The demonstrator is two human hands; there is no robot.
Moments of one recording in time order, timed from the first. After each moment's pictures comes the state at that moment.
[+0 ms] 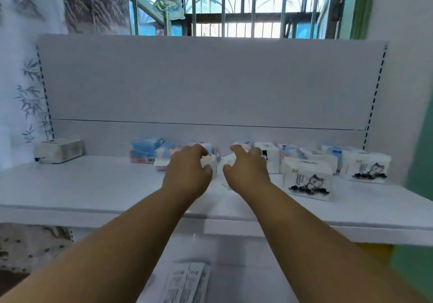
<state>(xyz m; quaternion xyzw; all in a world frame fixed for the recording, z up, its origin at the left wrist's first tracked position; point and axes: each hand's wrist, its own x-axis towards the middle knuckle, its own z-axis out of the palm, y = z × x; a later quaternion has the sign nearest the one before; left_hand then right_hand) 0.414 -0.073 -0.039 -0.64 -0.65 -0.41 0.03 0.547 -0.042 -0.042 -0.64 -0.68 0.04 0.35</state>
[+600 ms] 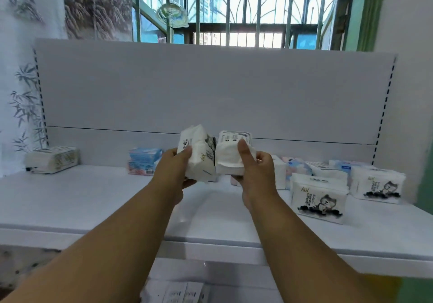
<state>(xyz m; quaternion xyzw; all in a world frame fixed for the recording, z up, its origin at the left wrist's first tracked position) 0.379 -0.024 -0.020 -0.38 -0.47 -0.66 -0.45 0.537 -0.012 -0.031 -0.36 -0.40 0.45 0.71</state>
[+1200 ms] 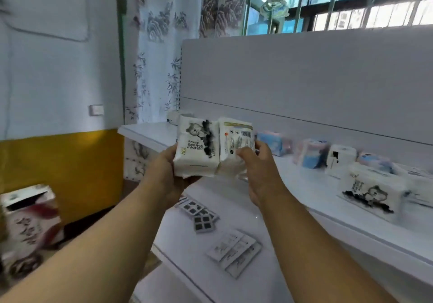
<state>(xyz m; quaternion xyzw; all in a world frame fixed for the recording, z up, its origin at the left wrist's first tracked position) 0.400 -0.259 -0.072 -0.20 -0.42 -0.81 -0.36 0.535 -0.138 -0.064 -0.22 -0.61 0.61 0.46</state>
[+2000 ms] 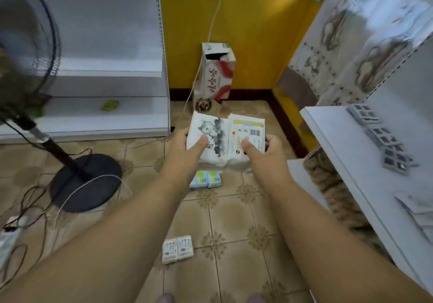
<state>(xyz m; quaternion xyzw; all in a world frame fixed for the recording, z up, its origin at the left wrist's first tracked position) 0.240 -0.669 -0.371 0.08 -0.67 -0.73 -0.09 0.274 -0.502 -0.348 -0.23 -0.75 0.61 0.08</state>
